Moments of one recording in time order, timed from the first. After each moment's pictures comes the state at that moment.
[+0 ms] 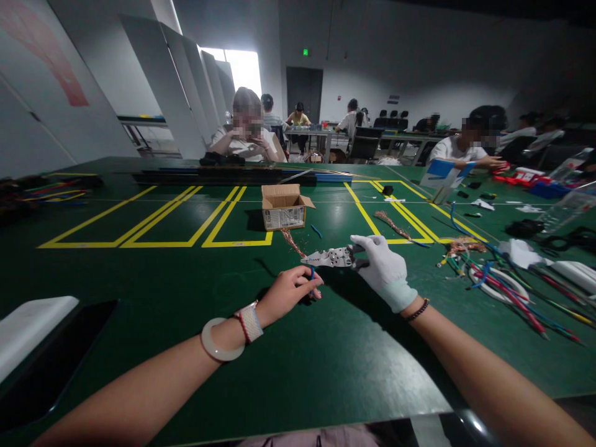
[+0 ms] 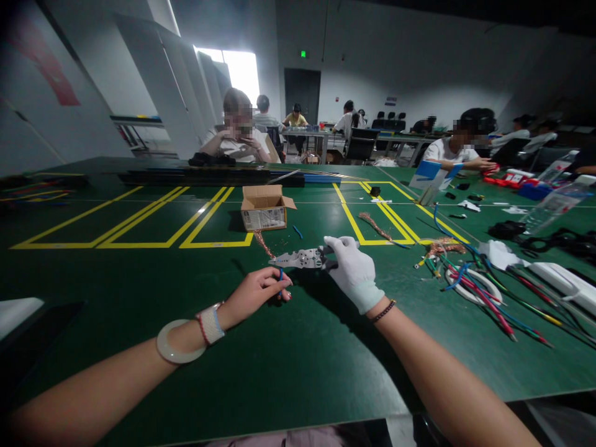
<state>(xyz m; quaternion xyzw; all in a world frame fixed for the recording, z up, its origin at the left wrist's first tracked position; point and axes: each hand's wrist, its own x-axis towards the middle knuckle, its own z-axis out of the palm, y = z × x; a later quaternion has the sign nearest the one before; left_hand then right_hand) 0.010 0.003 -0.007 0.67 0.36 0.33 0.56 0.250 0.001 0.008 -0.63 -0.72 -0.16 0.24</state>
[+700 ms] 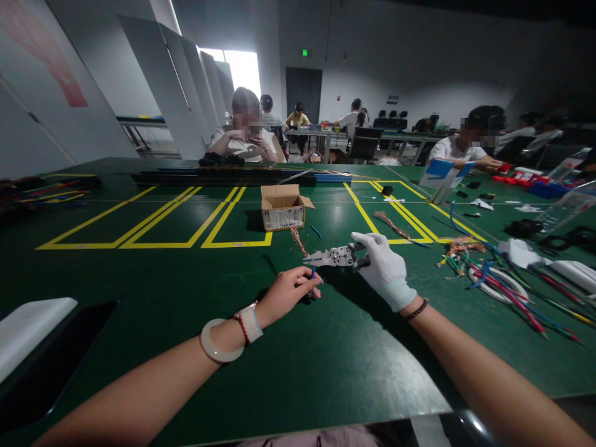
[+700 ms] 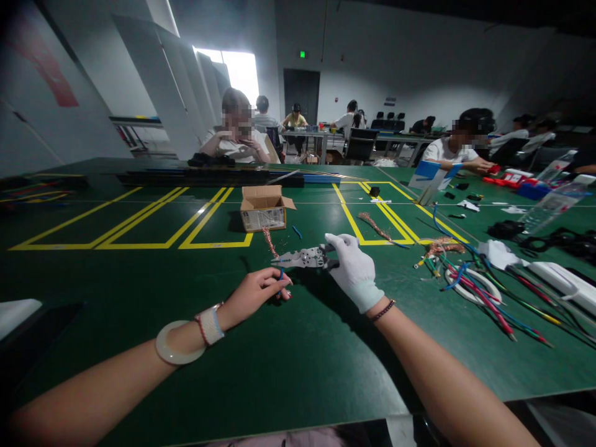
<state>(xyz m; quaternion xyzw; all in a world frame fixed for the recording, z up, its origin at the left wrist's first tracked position) 0.011 -0.001 -0.001 0.69 0.36 0.34 0.54 0.254 0.004 0.004 -0.63 -0.72 -0.15 0.27</state>
